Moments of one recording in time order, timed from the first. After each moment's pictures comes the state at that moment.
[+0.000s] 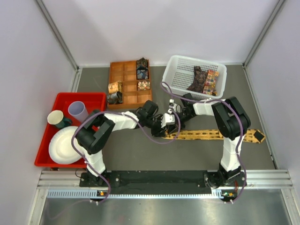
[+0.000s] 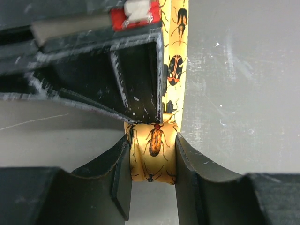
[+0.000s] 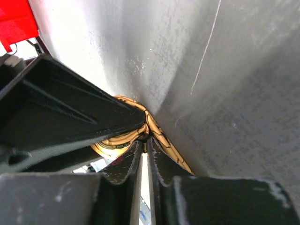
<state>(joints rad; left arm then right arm) -0.71 1.82 0.96 -0.03 0.70 0.56 0.43 1.98 1.08 -0.39 -0.88 0.25</state>
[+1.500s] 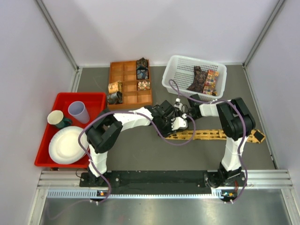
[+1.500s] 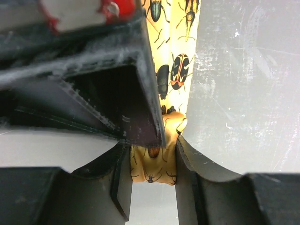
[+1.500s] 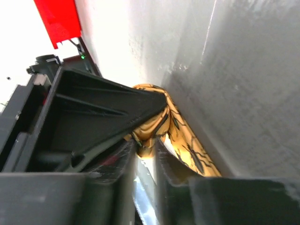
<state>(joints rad) -0.87 1.93 1.28 -0.49 0.33 0.60 0.35 1.94 0.99 -0.30 -1.05 0.31</state>
